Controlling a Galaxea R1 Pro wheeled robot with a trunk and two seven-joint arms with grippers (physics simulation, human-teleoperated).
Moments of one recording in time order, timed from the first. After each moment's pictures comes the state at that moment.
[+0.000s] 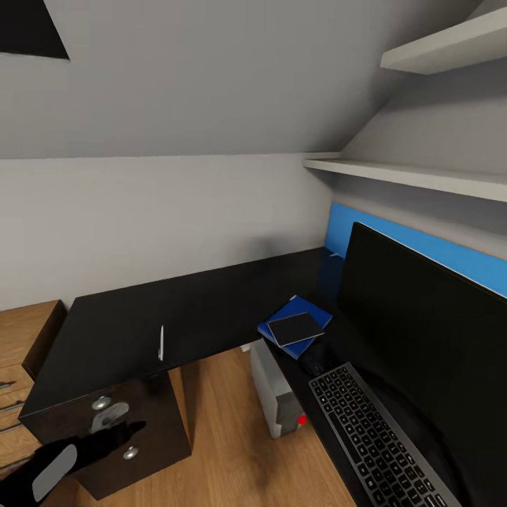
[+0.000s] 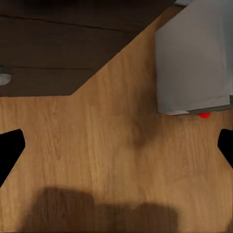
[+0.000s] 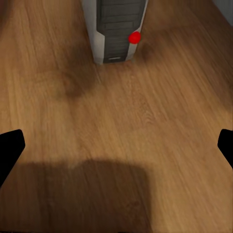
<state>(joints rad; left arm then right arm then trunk) -0.49 0.41 -0.38 -0.50 0.95 0.34 -0.27 -0.04 0.04 1.08 -0.15 -0.68 -0.83 -0.40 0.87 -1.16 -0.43</state>
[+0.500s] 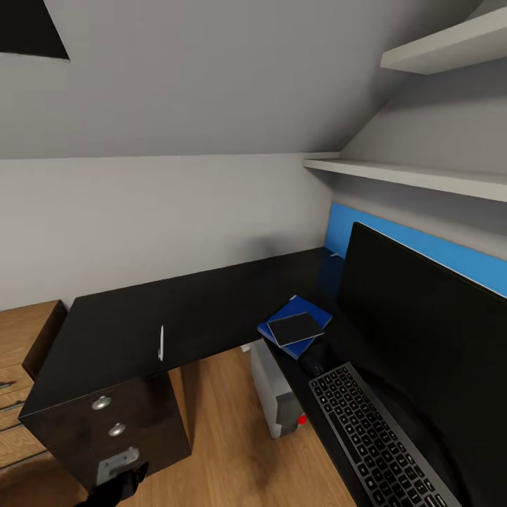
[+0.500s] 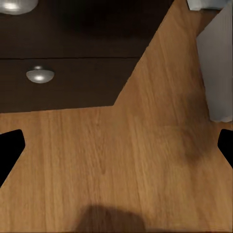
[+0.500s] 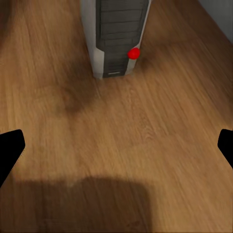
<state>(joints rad) -0.49 0.19 -0.41 -0.04 0.81 -0.26 -0.27 -0.08 0.04 1.08 -0.15 -0.68 -0.83 -0.40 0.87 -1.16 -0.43</state>
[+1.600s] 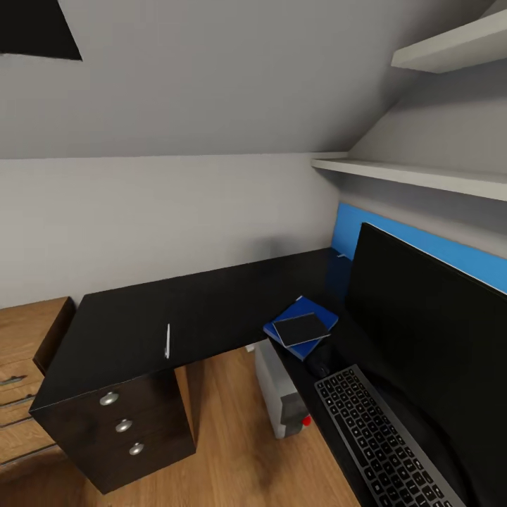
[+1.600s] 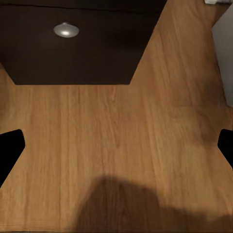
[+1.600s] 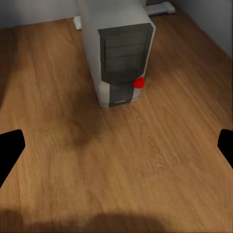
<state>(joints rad) -0.25 0.11 -0.41 -0.02 0.86 -0.61 -0.25 -0.14 0.05 1.03 -0.21 -0.69 -0.83 -0.40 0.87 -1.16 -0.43</state>
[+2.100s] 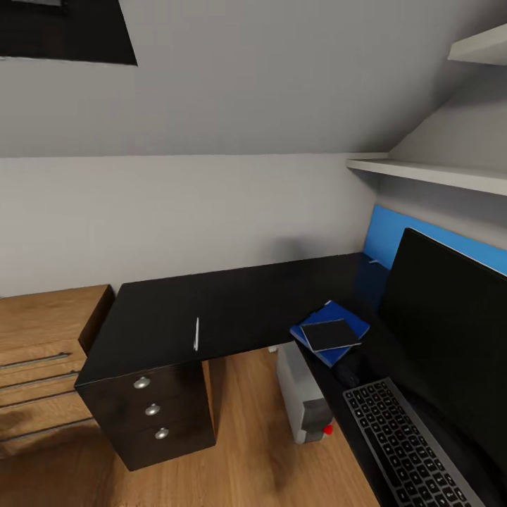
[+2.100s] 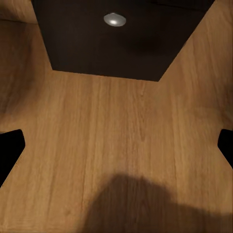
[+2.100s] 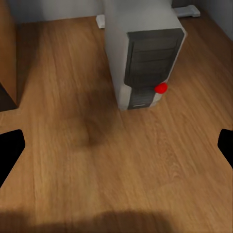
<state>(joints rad) -0.21 0.10 -0.41 -0.02 0.87 -0.65 -0.25 -0.14 0.05 1.00 -0.21 -0.69 -0.82 -0.40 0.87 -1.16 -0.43</state>
